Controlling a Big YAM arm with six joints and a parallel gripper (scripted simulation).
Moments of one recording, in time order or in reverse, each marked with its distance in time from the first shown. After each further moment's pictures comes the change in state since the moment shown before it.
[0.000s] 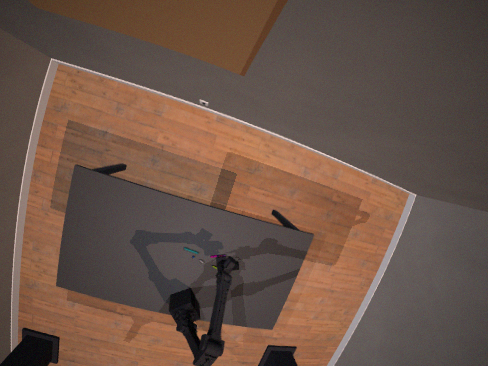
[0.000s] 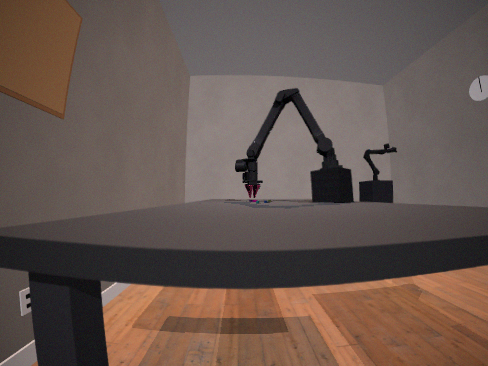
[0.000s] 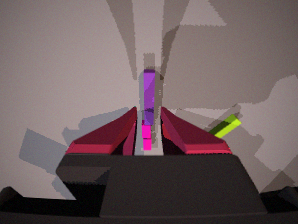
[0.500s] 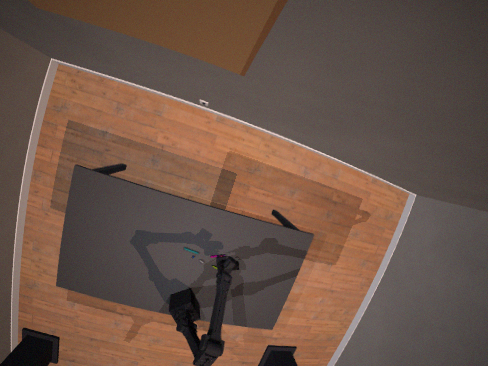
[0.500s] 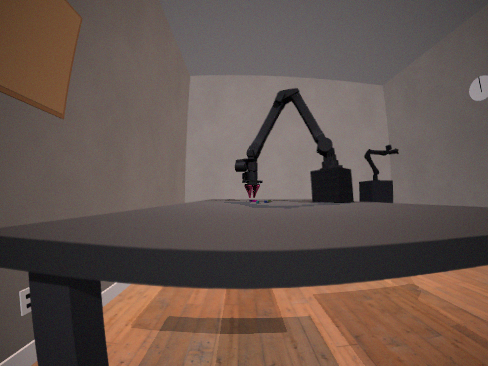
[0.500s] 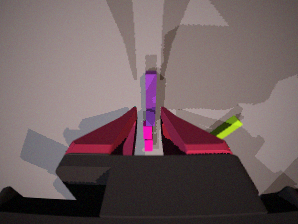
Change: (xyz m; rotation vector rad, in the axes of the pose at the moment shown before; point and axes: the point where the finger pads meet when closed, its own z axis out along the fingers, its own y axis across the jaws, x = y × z) arm -0.001 0.002 0.000 -0.006 -0.005 0.000
